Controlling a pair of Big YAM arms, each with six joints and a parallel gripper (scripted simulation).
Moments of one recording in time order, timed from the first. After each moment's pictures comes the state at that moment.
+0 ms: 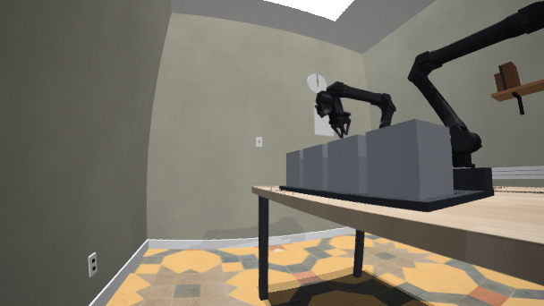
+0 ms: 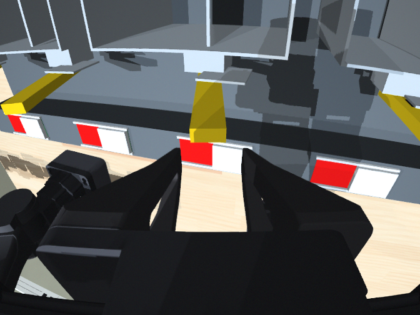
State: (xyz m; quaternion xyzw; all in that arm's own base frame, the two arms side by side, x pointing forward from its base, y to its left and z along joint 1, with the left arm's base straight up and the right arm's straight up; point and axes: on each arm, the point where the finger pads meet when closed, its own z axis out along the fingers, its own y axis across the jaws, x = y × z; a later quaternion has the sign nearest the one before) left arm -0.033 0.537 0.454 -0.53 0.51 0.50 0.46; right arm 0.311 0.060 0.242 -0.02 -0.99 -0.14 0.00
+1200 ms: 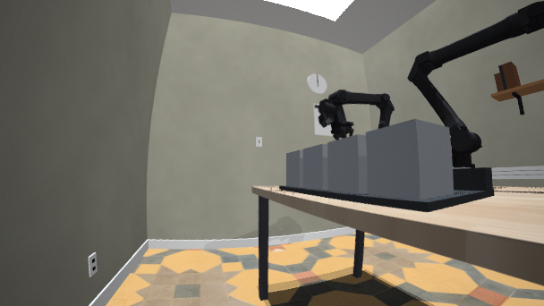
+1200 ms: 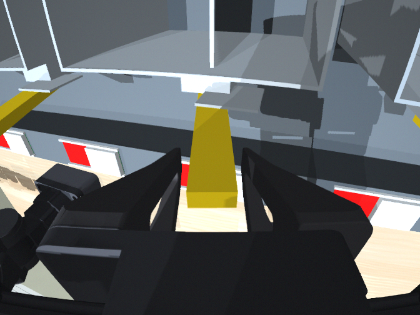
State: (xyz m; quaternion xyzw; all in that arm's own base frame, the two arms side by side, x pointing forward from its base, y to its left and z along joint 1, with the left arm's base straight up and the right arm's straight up) left arm -0.033 0.537 0.454 -0.53 0.51 0.50 0.46; right arm 0.313 0.076 0.192 -0.02 -0.99 -0.14 0.00
